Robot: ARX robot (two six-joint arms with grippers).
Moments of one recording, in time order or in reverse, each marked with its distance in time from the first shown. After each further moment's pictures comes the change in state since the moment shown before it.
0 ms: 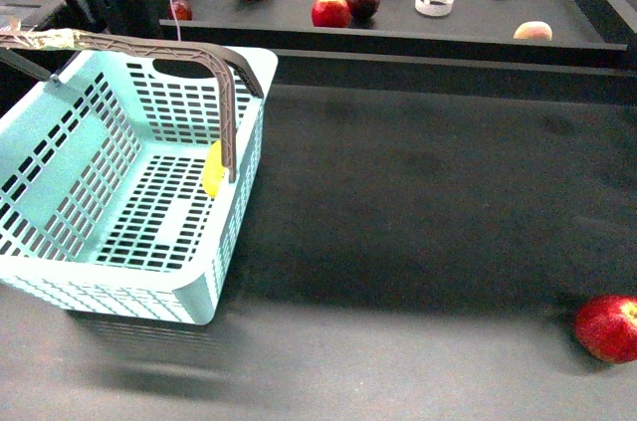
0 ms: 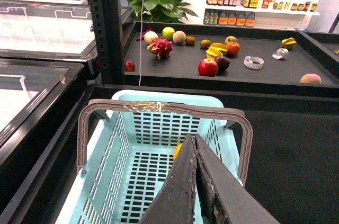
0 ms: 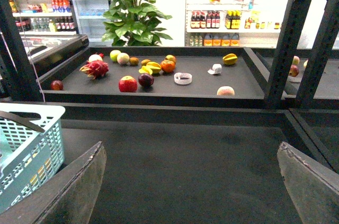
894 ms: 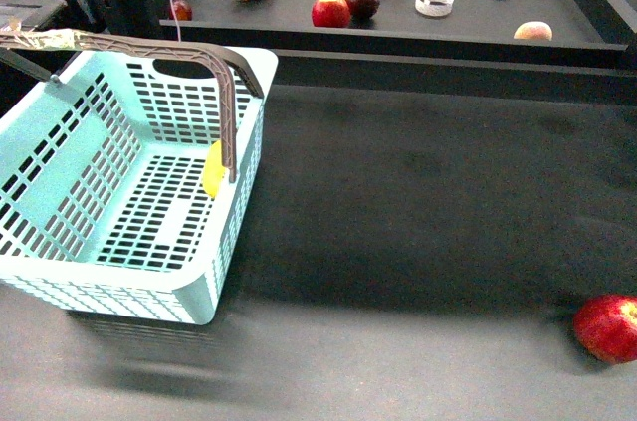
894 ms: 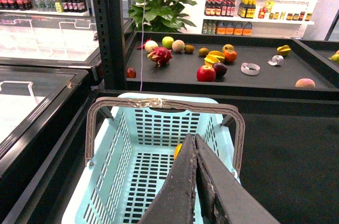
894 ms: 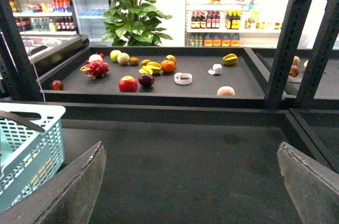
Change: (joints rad) left arm 0.000 -0.518 -0.074 -0.410 0.001 0.007; right arm 0.000 0.000 0.000 0.000 0.000 0.000
